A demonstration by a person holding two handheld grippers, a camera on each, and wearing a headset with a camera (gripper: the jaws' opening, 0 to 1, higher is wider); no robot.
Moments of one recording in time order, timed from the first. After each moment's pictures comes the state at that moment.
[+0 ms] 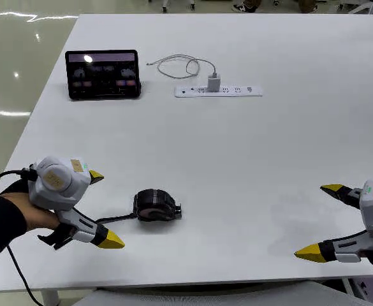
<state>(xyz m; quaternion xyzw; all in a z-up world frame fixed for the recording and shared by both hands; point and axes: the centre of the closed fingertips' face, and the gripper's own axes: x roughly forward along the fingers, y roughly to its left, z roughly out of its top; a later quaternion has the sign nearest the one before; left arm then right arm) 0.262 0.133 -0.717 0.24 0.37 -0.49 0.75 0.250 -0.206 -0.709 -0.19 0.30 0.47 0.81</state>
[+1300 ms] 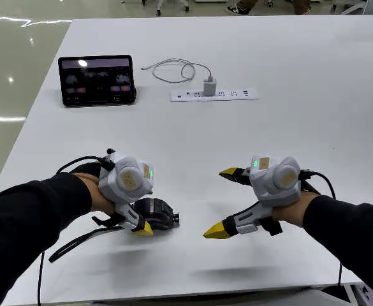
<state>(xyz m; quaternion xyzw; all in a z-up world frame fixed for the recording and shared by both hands) 0.287 0.067 -0.757 0.37 0.36 -0.57 0.63 0.293 -0.018 -0.717 -0.17 0.25 0.60 0.74</state>
